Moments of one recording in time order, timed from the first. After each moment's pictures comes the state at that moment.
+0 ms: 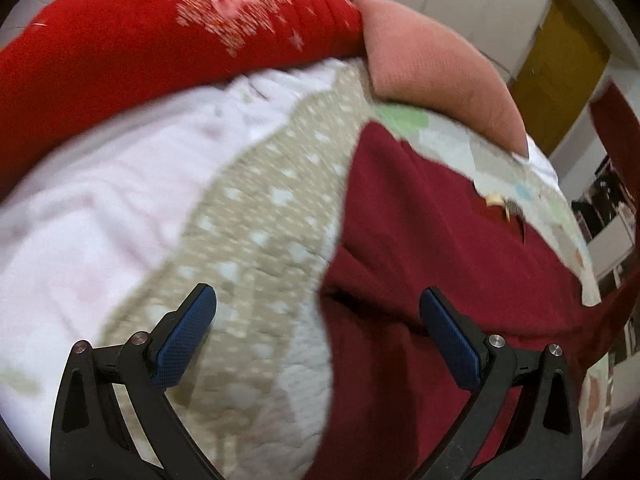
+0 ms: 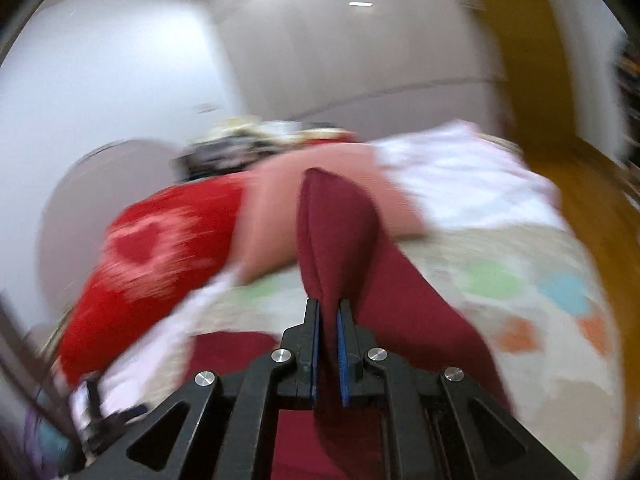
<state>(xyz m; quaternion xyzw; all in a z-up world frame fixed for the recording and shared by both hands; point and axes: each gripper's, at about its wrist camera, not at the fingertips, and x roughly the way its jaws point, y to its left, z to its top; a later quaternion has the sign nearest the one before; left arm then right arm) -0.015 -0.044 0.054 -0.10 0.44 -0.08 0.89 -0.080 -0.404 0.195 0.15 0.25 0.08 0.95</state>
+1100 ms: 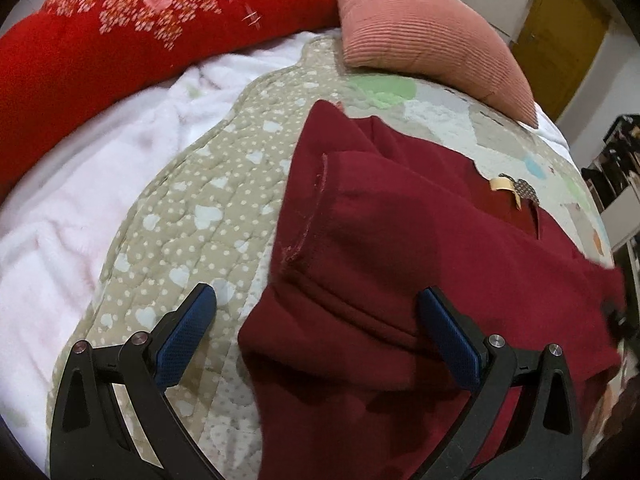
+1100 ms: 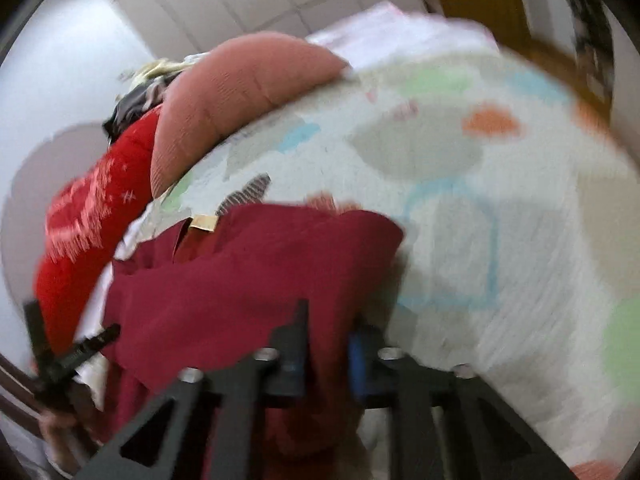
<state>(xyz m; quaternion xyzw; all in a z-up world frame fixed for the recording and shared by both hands) 0.028 -0.105 0.036 -0.04 0.48 -0.09 0.87 -0.096 -0.426 0.044 0.22 0.38 -0.03 0.90</state>
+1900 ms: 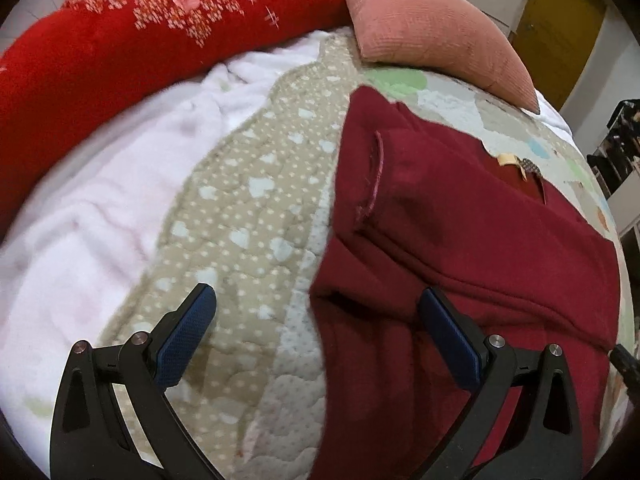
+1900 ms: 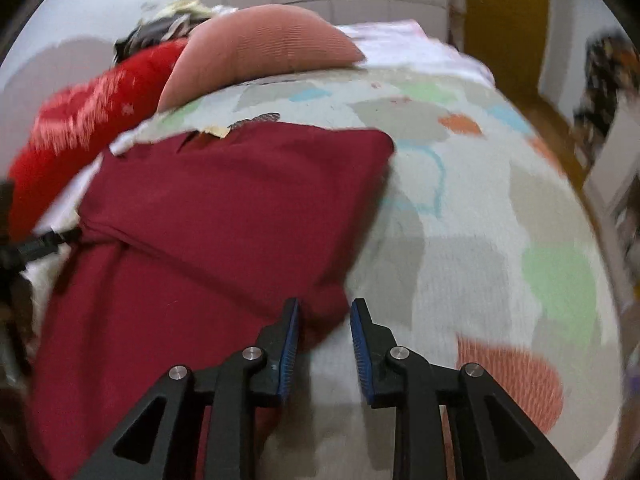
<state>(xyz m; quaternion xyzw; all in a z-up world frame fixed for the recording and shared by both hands) 0.001 -0.079 0.044 -0.02 0.48 -0.08 0.87 -0.174 -0.386 0.037 0.13 0.44 -0.06 0.89</state>
